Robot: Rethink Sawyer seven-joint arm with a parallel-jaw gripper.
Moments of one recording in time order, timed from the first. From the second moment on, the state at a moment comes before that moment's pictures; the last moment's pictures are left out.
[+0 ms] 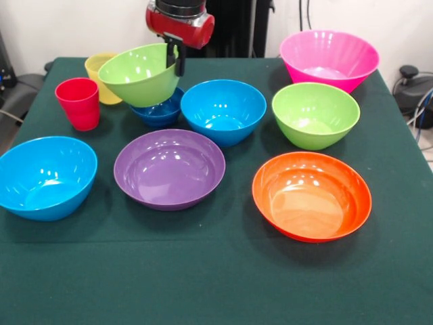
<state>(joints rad) -0.49 -0.75 0.13 1.89 -0.46 0.44 2.24</state>
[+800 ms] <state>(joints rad) -0.47 -0.75 0.12 1.89 -0.46 0.44 2.24</state>
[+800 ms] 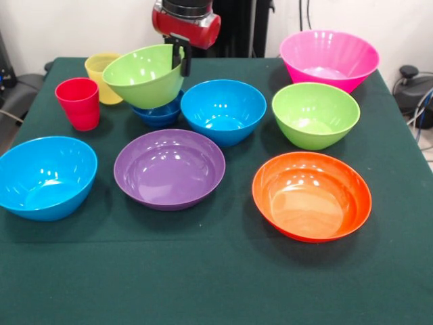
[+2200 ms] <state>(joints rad) -0.44 -0.73 0.12 1.89 -0.46 0.44 2.24</state>
